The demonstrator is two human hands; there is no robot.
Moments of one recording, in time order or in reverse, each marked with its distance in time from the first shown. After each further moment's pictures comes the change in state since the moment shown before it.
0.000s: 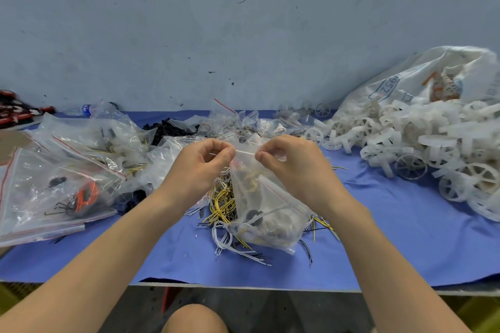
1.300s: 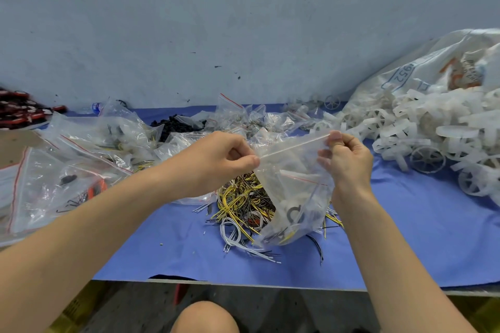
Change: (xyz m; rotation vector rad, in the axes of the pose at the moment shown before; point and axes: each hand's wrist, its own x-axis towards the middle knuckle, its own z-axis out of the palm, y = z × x) left_hand 0.006 0.039 -0.008 0.461 -0.383 0.040; right_hand 0.006 0.053 0.006 0.937 0.602 0.603
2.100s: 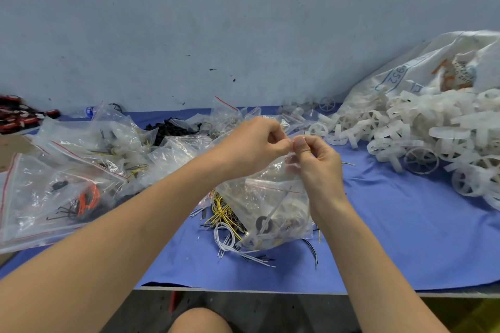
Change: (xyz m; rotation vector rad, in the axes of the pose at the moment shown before) left_hand 0.055 0.038 0.032 0.120 0.072 0.115; right_hand -0.020 0.012 0.015 -0.072 -0.284 -0.136
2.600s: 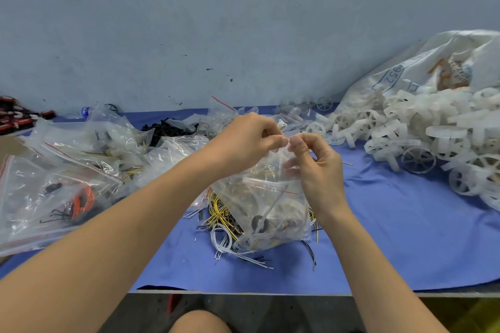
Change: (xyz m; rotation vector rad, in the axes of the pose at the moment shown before) left_hand 0.008 -0.008 -0.002 0.042 0.010 0.045; right_hand 0.000 0.005 -0.011 -0.008 -0.073 -0.160
